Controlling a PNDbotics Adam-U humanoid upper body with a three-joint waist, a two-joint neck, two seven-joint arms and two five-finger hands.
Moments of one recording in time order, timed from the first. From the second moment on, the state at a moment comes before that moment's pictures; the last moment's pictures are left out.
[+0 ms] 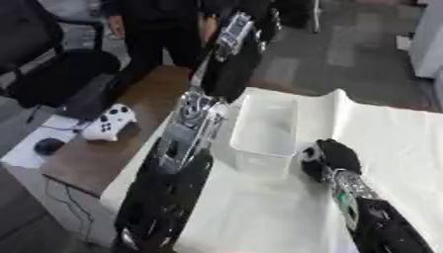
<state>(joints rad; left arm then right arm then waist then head) -0.44 0.02 -0.10 -1.82 0.24 -0.16 -0.21 -0.78 0.14 0.06 -0.54 1.54 0.29 -0.02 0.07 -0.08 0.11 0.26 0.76</state>
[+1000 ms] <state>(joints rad) -0.44 0.02 -0.10 -1.82 0.24 -0.16 -0.21 -0.74 0.17 0.06 -0.57 1.75 0.41 -0.19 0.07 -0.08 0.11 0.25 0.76</state>
